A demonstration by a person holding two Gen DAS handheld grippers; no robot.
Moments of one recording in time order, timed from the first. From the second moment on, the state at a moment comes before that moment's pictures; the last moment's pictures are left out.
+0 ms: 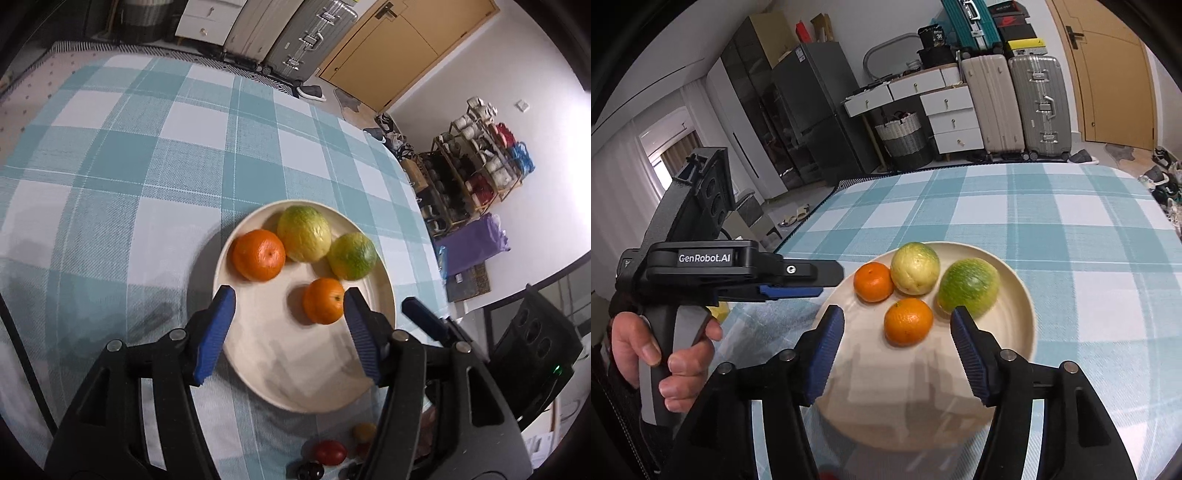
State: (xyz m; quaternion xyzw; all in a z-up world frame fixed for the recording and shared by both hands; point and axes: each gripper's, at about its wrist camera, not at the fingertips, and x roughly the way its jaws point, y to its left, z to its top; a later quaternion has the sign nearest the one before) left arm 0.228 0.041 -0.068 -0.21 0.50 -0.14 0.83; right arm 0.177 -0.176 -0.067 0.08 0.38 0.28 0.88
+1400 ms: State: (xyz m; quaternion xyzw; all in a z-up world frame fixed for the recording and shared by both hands) left arm 0.058 -0.018 -0.023 -0.06 0.40 -0.06 0.91; right arm 0.057 -0.225 -0.028 0.08 0.32 0.27 0.90
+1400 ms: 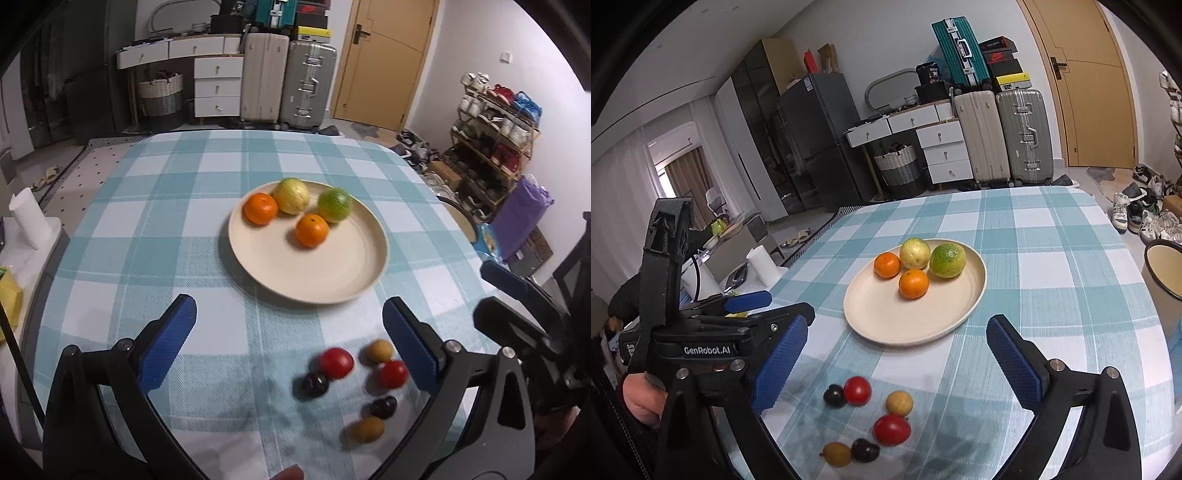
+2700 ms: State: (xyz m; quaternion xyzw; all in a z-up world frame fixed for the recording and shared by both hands) left arm -0.004 -0.066 -0.098 -0.02 0.49 -0.18 0.85; right arm 0.009 -0.249 -0.058 0.09 0.35 0.24 0.90
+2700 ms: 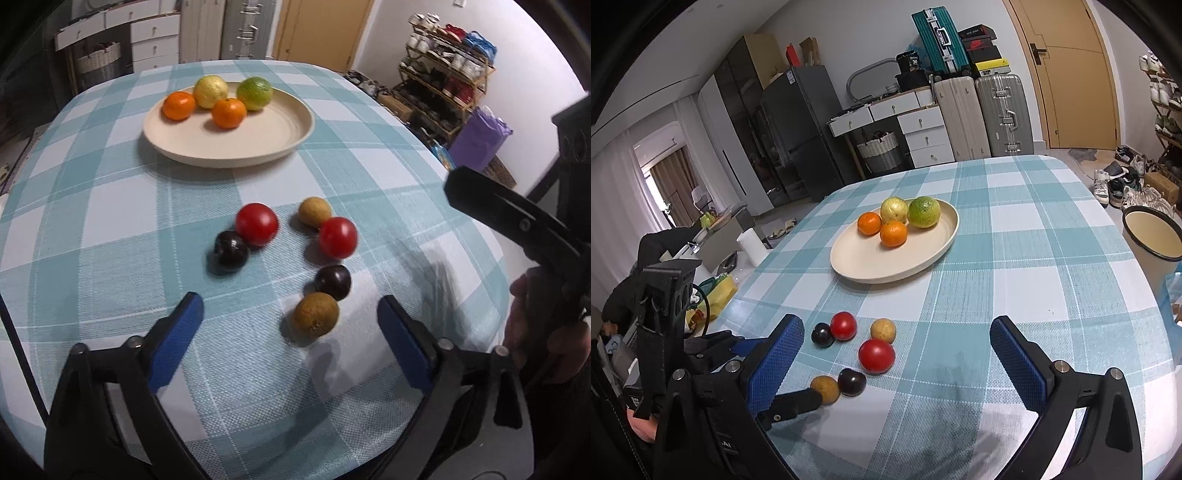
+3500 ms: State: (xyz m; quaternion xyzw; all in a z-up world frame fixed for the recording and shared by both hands) left arm -0.004 -0.059 -0.104 -0.06 0.50 -0.25 0.83; right arm 0.012 -0.247 -0.066 0.09 0.36 0.24 0.89
